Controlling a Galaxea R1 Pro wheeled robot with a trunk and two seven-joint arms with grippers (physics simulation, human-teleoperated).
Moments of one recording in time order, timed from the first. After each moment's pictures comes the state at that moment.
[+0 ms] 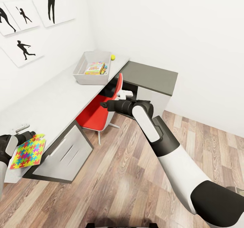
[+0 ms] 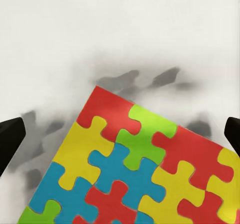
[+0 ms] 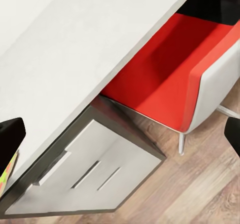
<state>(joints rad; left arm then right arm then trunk) -0.97 0.43 0.41 -0.58 0.18 0.49 0.06 -1.07 0.17 0.48 -1.32 -0.80 0.84 -0.33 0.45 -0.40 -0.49</state>
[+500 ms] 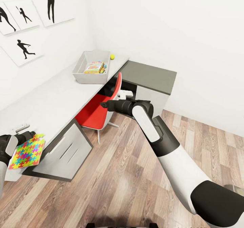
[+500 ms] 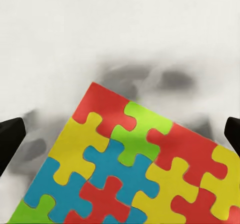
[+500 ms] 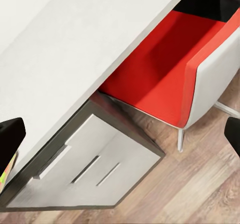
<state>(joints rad) -0.97 0.43 0.41 -0.58 0.18 0.50 0.06 -1.07 0.17 0.48 -1.32 -0.80 0.84 -0.33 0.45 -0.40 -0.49</state>
